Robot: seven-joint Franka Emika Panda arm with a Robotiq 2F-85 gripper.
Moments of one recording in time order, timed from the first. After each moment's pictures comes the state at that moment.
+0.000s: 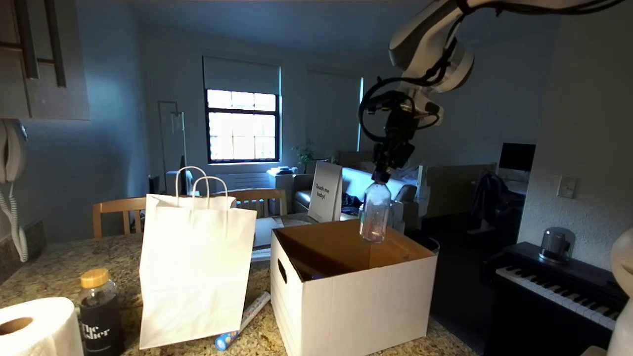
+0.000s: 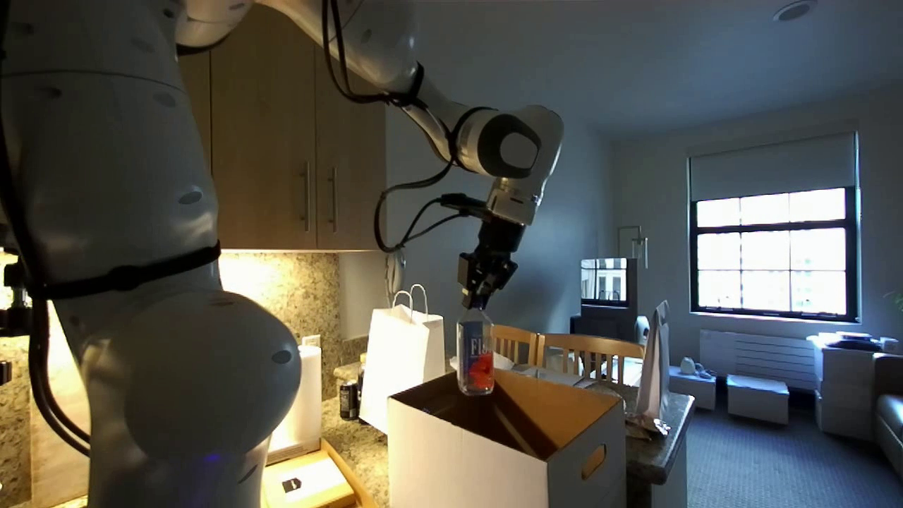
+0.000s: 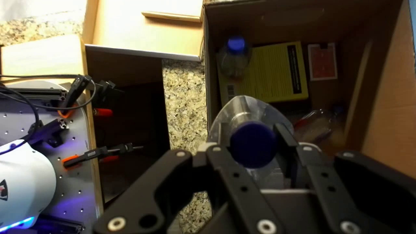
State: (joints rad) arm -0.08 -0.24 -0.07 -2.21 0.42 1.86 1.47
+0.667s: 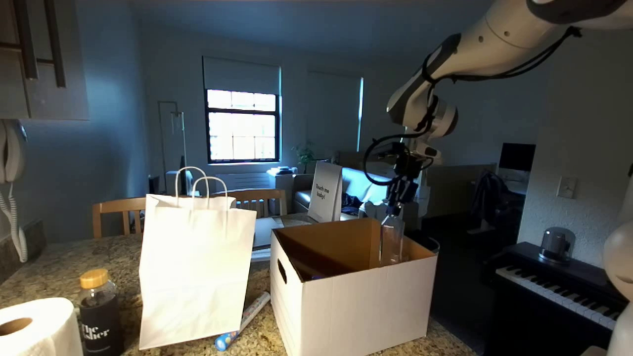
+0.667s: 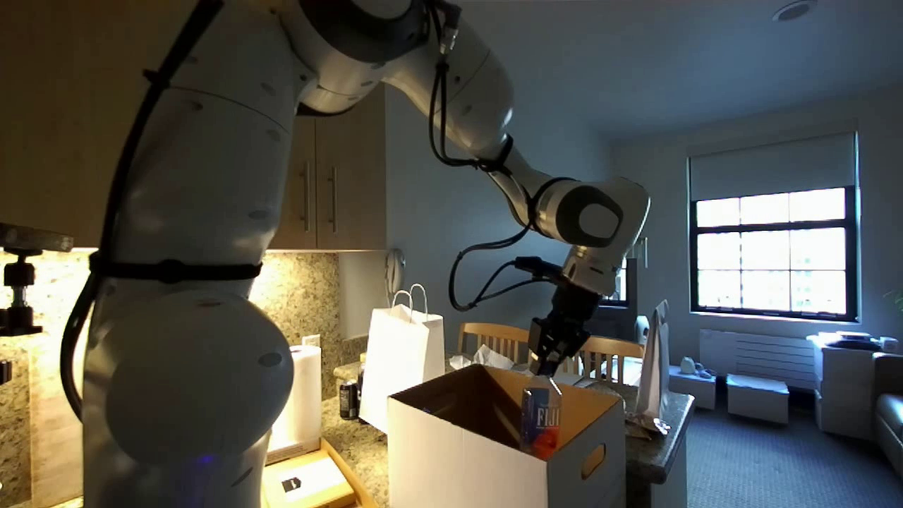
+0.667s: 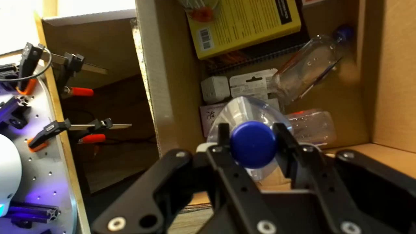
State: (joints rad) arm -0.15 0.16 -0.18 -2.03 0.42 1.91 1.41
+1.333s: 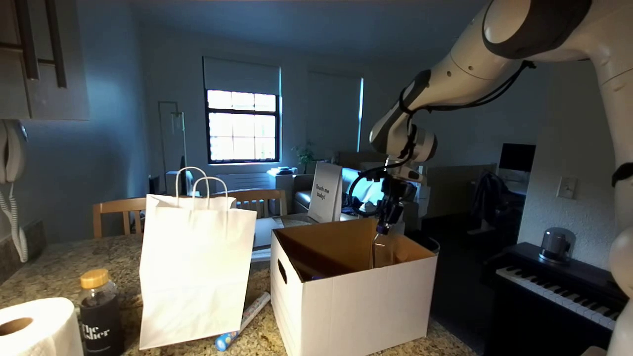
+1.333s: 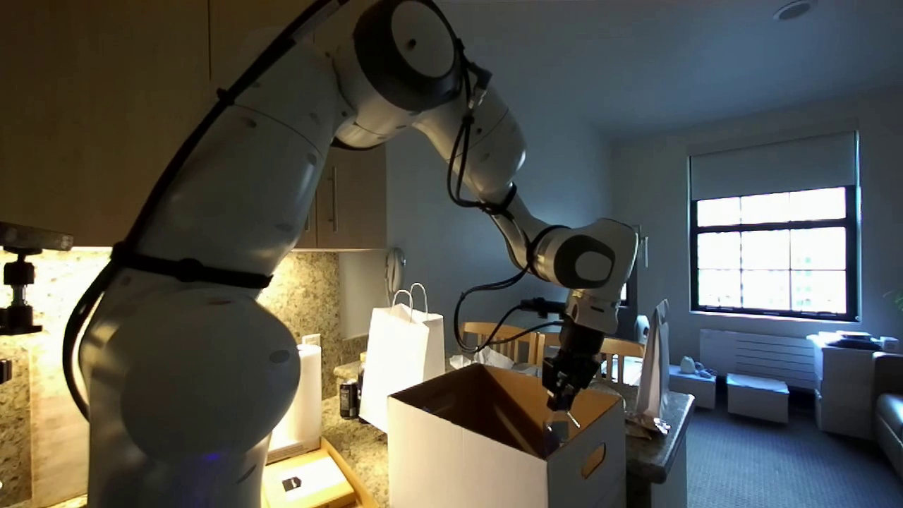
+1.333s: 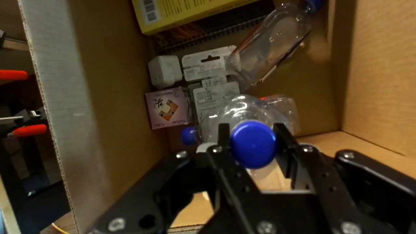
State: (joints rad) arm -0.09 0.34 -0.18 -1.98 0.39 2.14 1.43
